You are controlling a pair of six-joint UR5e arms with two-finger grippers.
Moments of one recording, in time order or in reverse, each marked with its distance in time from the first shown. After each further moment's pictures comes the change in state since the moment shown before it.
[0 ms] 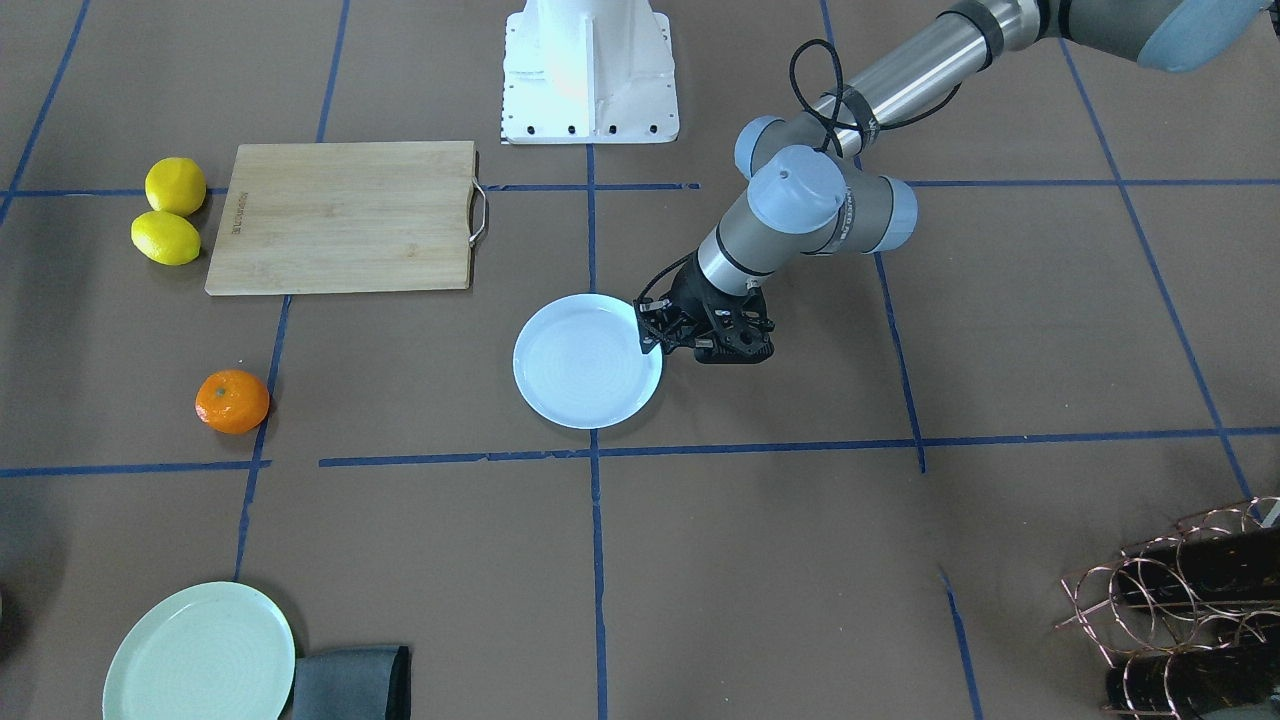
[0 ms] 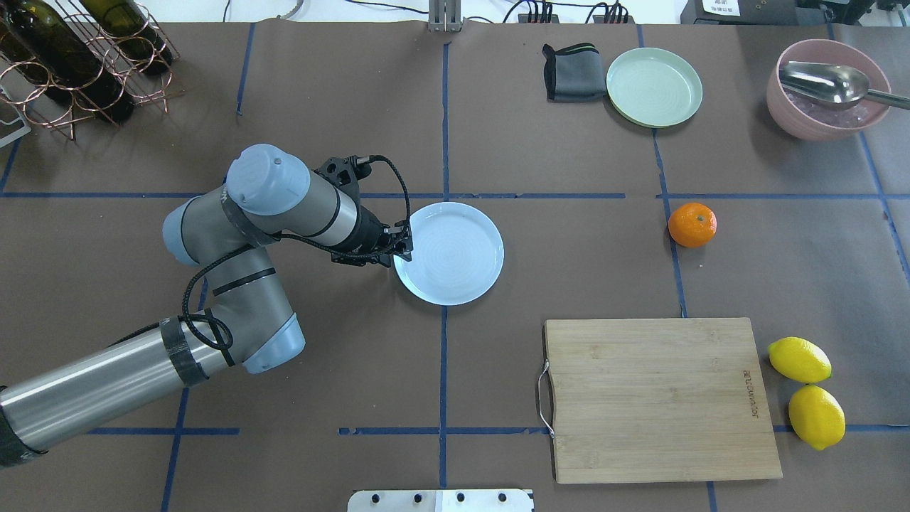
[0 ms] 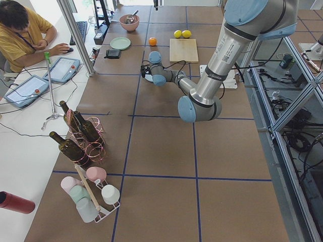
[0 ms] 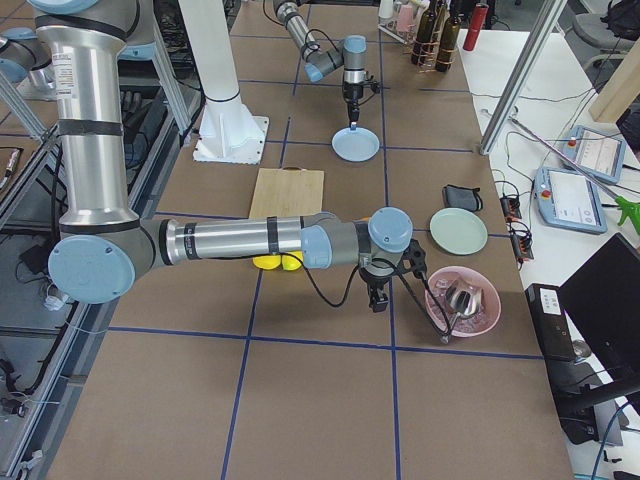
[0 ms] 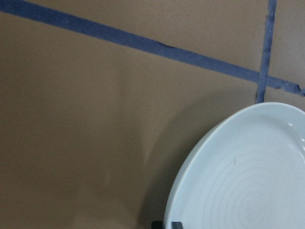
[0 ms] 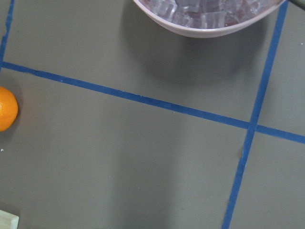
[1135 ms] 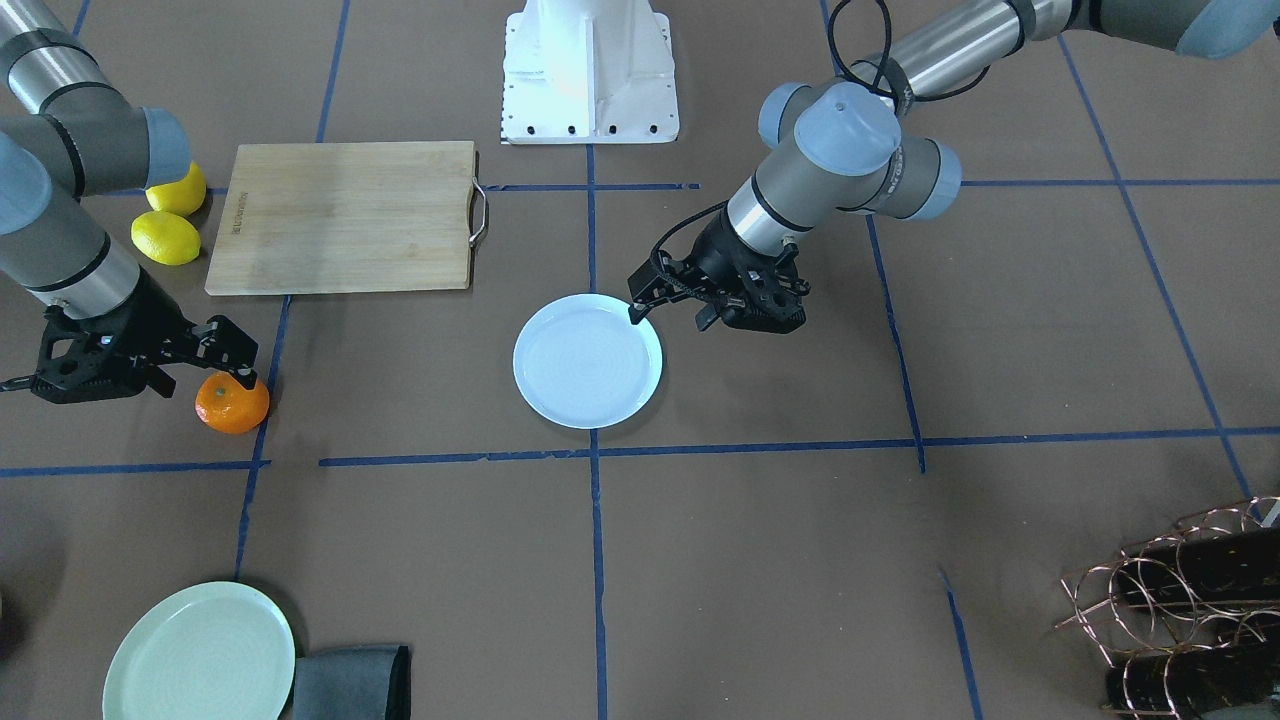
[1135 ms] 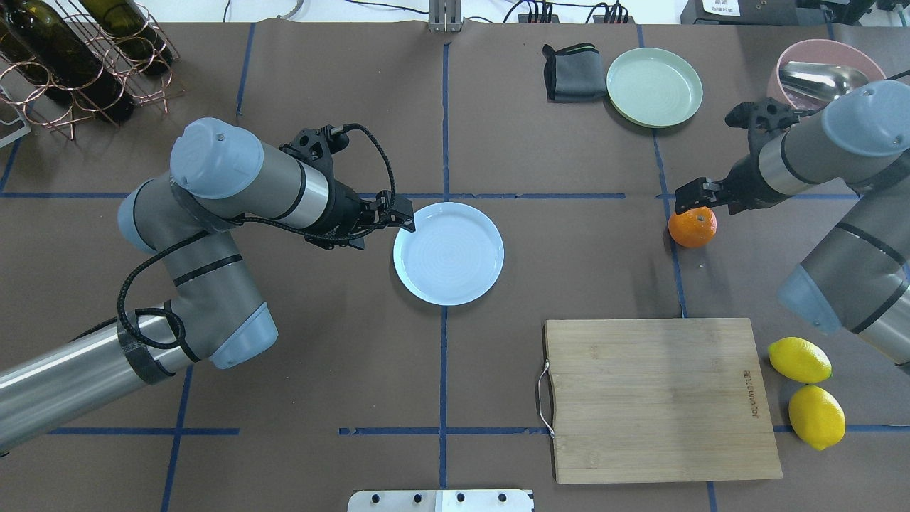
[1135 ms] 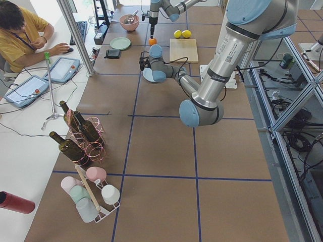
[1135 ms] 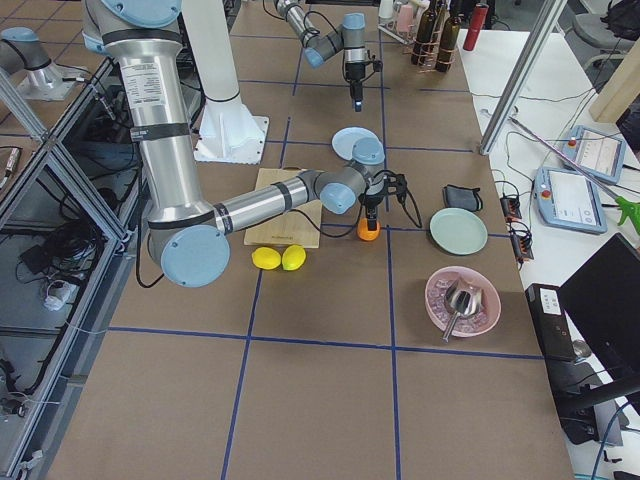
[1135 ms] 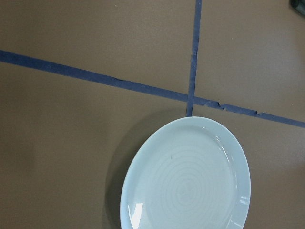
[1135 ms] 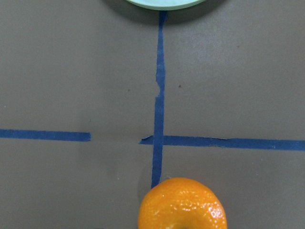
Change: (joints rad) left arm -0.040 0.062 -0.146 0.000 0.000 -0.010; right arm -0.526 0.160 0.025 0.374 -0.396 0.912
